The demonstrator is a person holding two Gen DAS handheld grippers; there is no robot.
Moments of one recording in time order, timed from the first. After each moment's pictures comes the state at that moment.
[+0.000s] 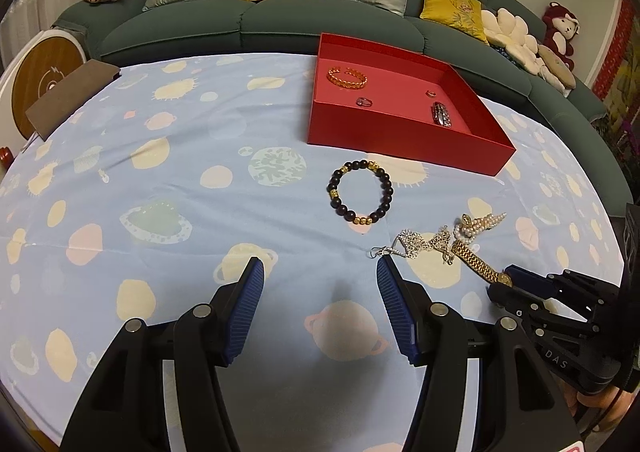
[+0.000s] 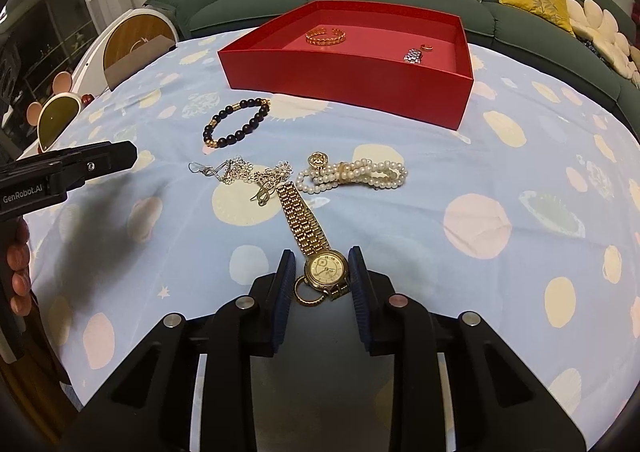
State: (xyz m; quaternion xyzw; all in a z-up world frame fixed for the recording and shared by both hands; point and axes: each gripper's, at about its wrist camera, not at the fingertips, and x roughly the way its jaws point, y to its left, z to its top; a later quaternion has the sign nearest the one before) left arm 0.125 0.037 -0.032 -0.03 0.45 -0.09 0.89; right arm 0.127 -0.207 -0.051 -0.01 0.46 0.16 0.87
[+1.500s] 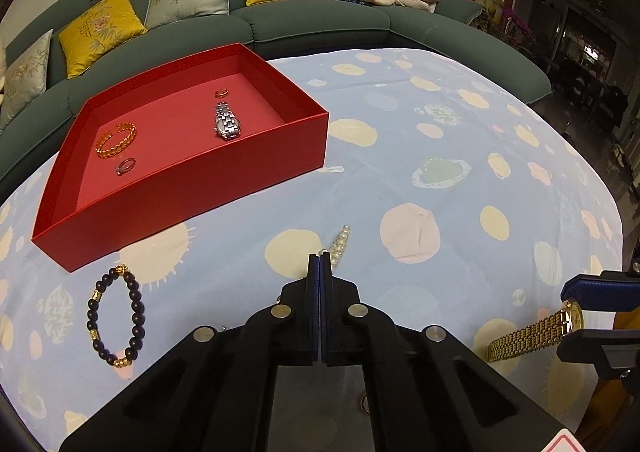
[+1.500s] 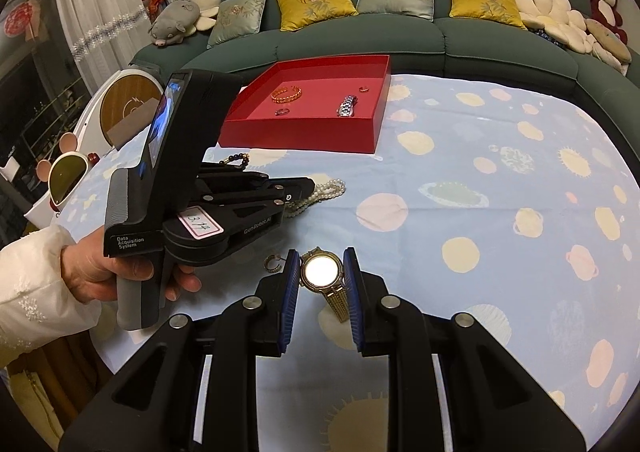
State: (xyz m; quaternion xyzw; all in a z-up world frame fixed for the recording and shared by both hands) left arm 0.164 -0.128 -0.058 0.13 0.41 -0.32 0.85; right arm 0.068 -0.272 0.007 0.05 0.40 0.12 0.91
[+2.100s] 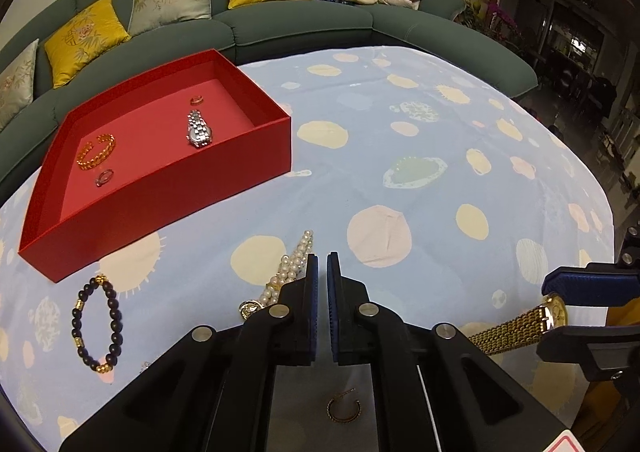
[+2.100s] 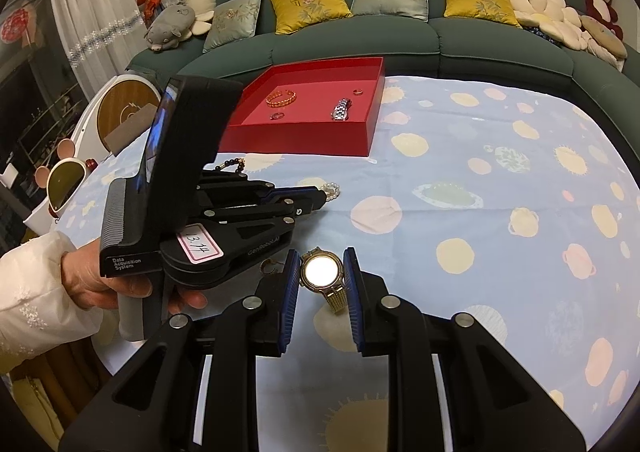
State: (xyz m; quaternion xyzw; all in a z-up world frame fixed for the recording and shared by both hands) left arm 0.161 -0.149 -0.061 0.14 0.41 -0.34 0.83; right arm 0.068 -0.278 0.008 0.06 0.40 0.12 0.91
